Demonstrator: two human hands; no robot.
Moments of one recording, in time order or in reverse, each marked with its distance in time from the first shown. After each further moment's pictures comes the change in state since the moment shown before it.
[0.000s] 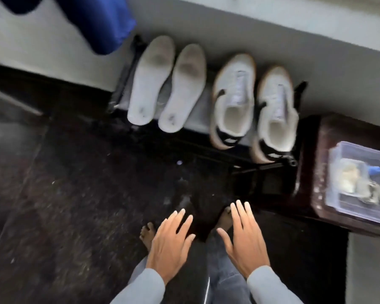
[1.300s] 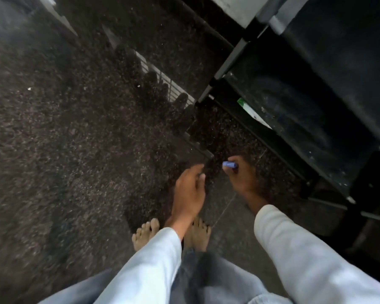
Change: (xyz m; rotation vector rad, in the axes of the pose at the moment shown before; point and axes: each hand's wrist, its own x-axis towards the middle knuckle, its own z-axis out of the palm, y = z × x) left_hand 0.164 -0.291 0.258 -0.877 0.375 -0.589; right_hand 0.319 -0.102 0.396 0.361 -0.132 -0.035
